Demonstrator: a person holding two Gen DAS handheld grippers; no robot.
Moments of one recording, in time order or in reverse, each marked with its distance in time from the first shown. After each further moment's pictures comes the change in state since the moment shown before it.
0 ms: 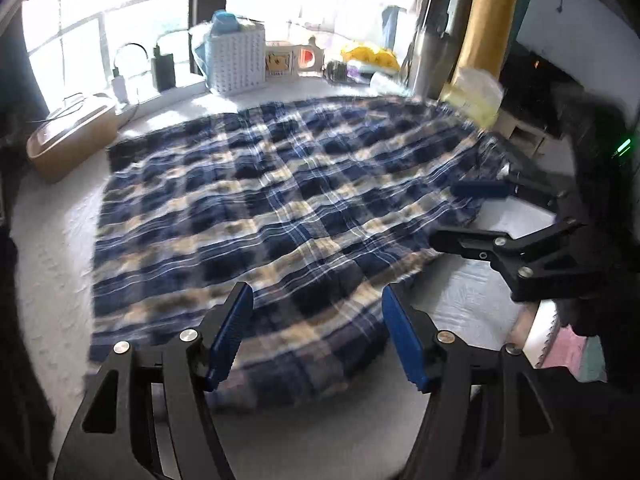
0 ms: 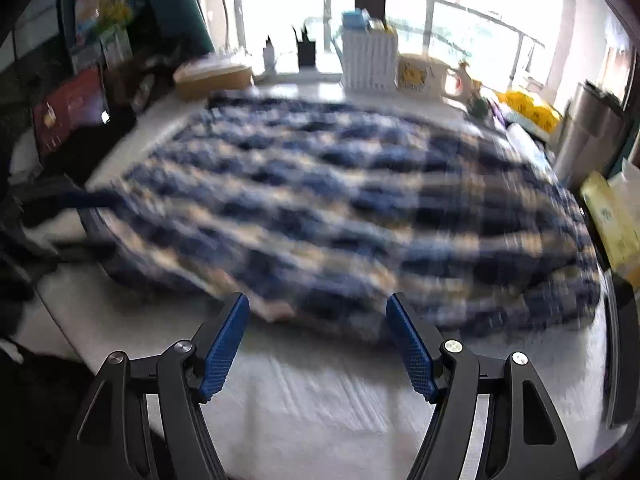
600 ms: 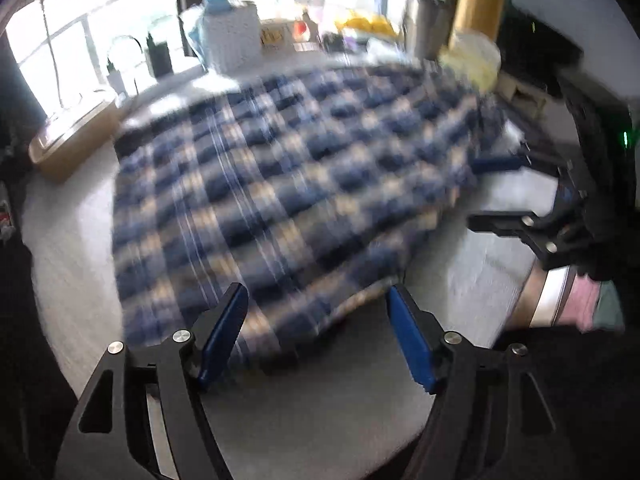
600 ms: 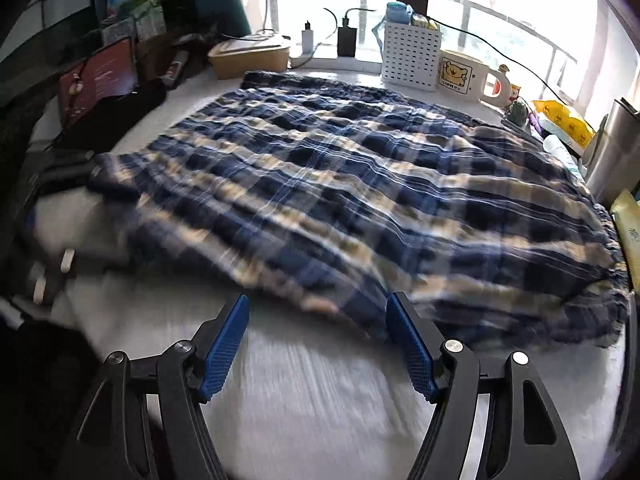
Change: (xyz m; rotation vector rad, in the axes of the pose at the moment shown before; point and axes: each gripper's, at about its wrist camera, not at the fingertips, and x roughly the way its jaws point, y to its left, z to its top) left arm -0.019 0.014 0.000 0.063 0.065 0.007; right arm 0.001 -0.003 -0.019 -0.092 0.056 0.059
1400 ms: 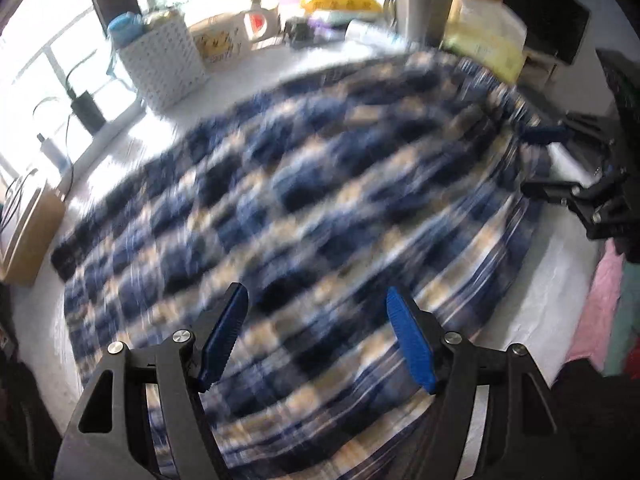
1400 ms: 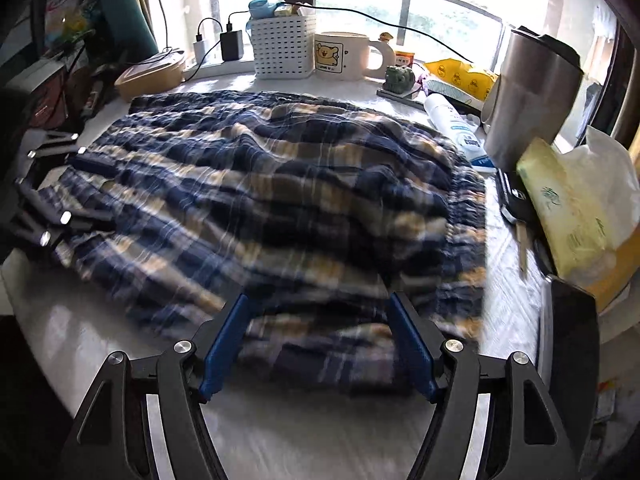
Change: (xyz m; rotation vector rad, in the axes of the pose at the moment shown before) left arm 0.088 -0.050 0.109 0.127 0.114 0.035; right arm -0.024 -0.144 -0.010 0.098 0.029 -0.127
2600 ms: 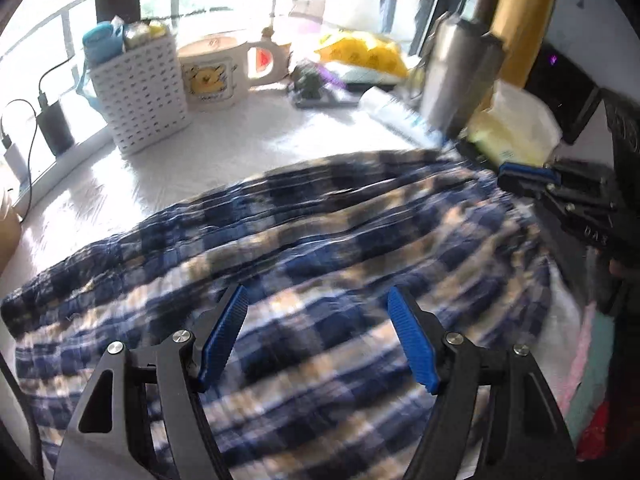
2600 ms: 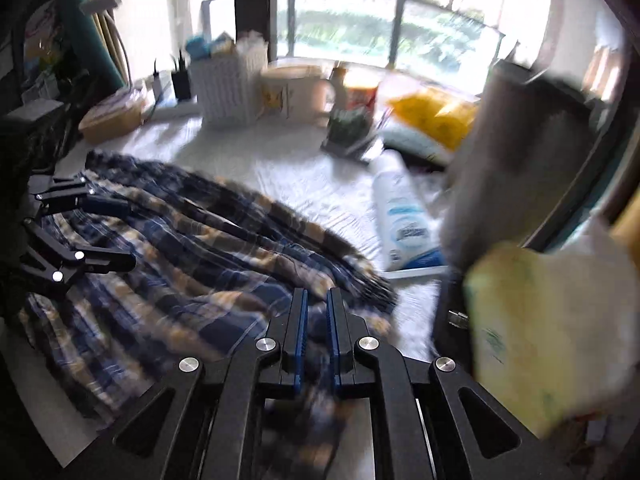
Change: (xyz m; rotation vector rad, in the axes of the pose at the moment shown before) left arm 0.030 0.008 0.072 -0.175 -0.117 -0.112; right arm 0.008 -0.079 0.077 0.015 -0.077 -0.044
